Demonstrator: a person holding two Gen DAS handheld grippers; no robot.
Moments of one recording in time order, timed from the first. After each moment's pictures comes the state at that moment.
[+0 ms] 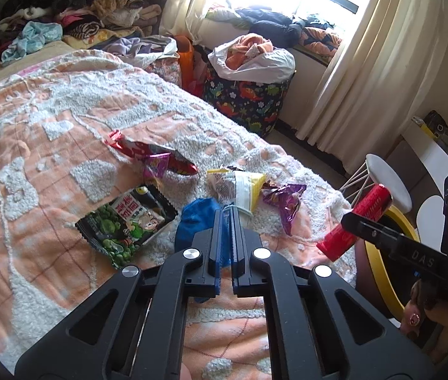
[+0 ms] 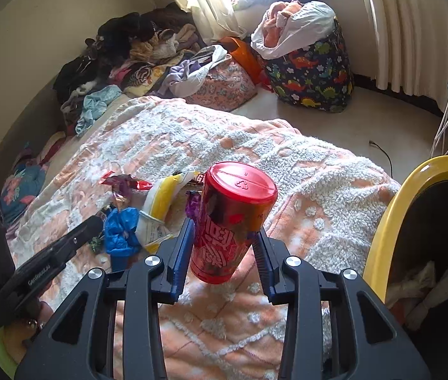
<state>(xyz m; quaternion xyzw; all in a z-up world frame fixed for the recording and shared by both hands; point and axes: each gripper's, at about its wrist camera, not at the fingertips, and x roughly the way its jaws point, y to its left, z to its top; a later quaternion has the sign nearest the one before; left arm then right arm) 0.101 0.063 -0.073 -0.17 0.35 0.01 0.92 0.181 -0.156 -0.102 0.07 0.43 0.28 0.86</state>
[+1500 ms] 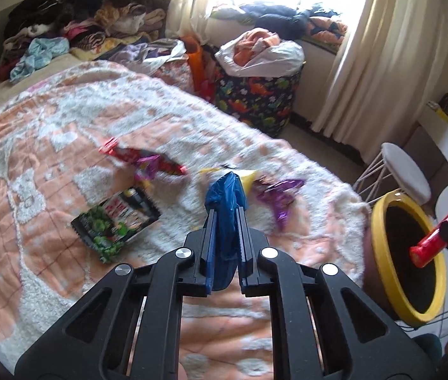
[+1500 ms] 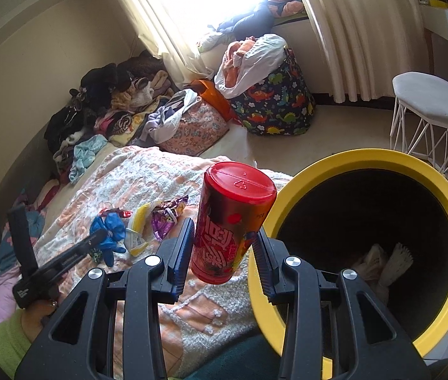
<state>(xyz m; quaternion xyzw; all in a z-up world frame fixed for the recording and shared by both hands) 0.105 0.027 -0.062 -0.12 0.37 0.05 0.92 0.128 -0.279 -0.067 0.14 0.36 0.22 0.89</state>
